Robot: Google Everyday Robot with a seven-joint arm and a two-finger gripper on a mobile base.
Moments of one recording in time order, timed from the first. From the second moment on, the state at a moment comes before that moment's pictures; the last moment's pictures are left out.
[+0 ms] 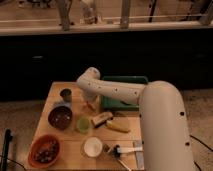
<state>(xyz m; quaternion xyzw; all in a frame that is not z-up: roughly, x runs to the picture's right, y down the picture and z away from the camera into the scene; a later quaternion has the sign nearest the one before) -0.090 0.092 0.901 -0.24 -0.15 -0.38 0.88</state>
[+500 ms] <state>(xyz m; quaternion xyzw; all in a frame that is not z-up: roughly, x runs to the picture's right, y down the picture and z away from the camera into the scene) -0.099 0.070 0.867 -0.21 -0.15 -0.41 0.87</state>
